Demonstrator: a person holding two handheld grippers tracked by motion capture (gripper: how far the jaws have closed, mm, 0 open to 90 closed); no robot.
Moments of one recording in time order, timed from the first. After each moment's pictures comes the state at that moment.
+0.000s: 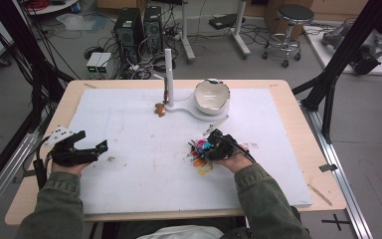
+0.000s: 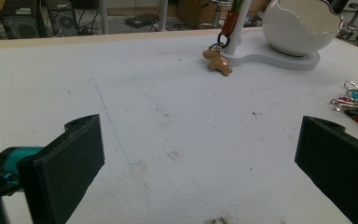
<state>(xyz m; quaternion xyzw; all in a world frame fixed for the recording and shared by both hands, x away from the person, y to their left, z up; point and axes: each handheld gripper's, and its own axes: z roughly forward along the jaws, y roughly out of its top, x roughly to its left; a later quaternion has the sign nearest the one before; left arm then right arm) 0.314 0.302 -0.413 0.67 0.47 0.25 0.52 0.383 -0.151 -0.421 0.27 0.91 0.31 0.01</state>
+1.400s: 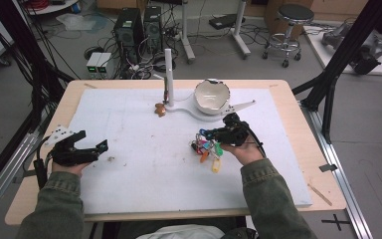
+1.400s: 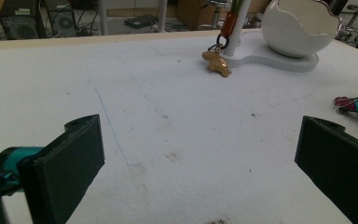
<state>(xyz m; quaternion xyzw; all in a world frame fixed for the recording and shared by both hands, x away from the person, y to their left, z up) 0.315 0.302 -0.413 0.67 0.47 0.25 0.52 0.383 -0.182 -0.360 0.33 0.84 0.44 0.03</state>
